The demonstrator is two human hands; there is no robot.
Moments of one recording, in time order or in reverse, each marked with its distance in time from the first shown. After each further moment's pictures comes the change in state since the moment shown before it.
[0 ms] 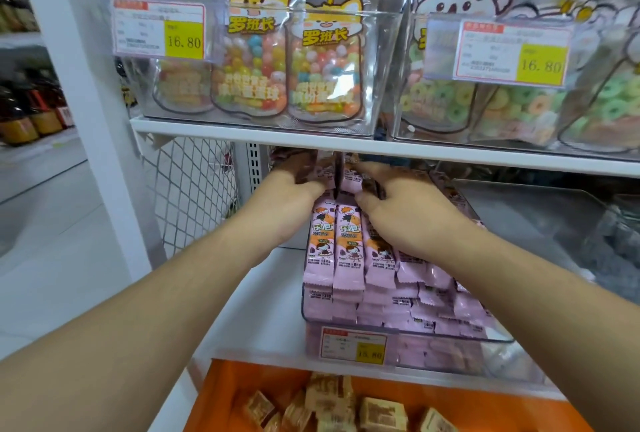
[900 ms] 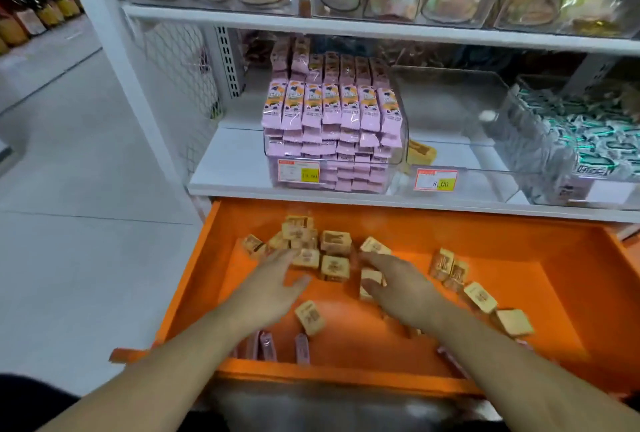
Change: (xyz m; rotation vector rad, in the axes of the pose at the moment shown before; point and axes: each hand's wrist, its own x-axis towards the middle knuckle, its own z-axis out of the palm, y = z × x) left_hand -0.290 -0.092 0.081 0.506 -0.432 -0.258; right_hand -0.305 0.090 0.070 0.084 -0.445 0.217
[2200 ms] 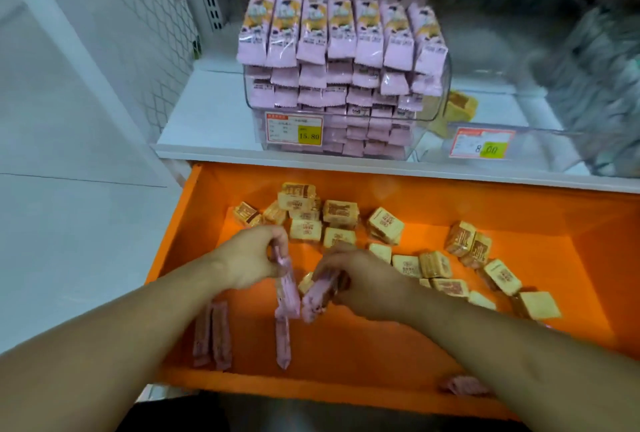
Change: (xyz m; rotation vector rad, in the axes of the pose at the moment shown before) left_hand 0.078 -0.071 0.010 0.004 -0.213 -0.069; right_hand 0.072 0.016 0.077 0.092 -0.230 -0.276
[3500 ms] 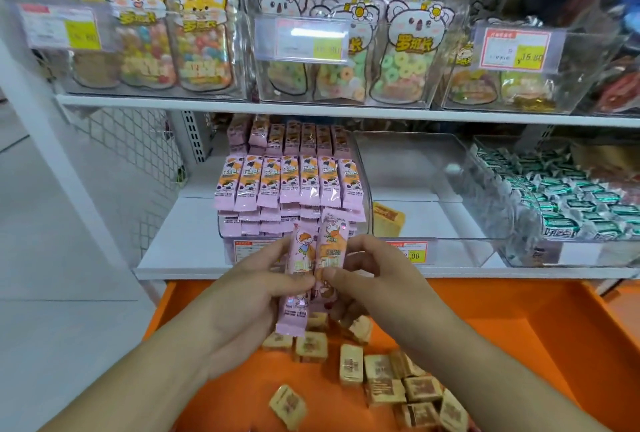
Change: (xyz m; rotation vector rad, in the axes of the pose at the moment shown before) left_hand -0.085 0.204 -0.083 -1.137 0.034 0.132; right_hand -0.077 -0.115 -0.165 0.863 0.509 0.156
